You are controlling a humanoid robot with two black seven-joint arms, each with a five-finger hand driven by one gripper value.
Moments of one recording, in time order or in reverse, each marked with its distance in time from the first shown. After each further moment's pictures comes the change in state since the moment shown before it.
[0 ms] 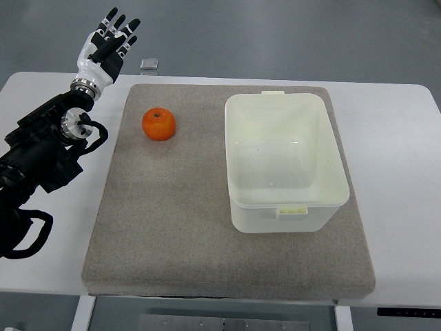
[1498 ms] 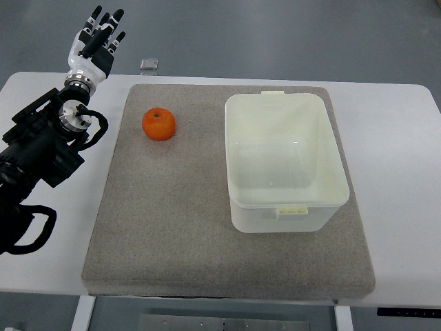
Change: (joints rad) left arm -0.014 0.000 -0.089 -0.001 -0.092 0.084 0.060; right arm 0.000 0.000 0.000 0.000 0.000 0.001 0.000
